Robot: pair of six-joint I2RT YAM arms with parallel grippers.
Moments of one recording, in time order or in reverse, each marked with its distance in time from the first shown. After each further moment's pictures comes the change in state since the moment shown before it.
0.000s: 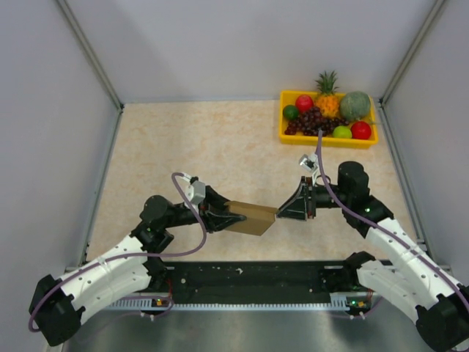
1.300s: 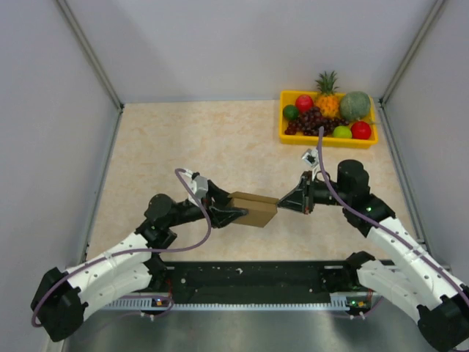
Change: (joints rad) left arm 0.013 0.057 -0.011 0.062 -0.054 -0.024; right arm 0.028 0.005 0.042 -0.042 0.154 0.003
